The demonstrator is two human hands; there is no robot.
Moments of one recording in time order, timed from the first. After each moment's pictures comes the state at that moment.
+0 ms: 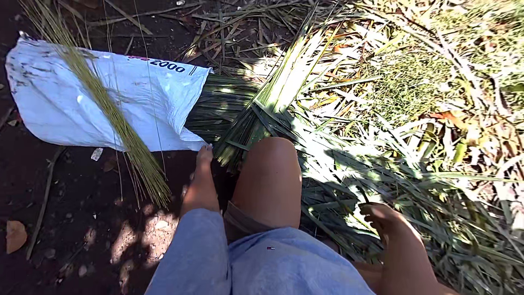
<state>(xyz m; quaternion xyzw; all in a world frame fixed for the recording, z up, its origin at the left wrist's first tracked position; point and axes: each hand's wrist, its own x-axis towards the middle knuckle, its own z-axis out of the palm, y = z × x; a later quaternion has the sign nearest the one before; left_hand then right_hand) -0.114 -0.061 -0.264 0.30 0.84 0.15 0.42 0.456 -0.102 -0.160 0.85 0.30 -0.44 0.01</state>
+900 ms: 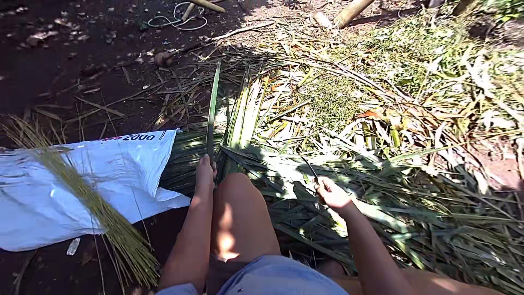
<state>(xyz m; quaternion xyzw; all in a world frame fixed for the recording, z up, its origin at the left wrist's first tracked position) 0.013 -0.002 -0.064 0.27 0.69 0.48 0.47 0.384 -0.077 -0.103 0.70 0.55 -0.41 -0.21</state>
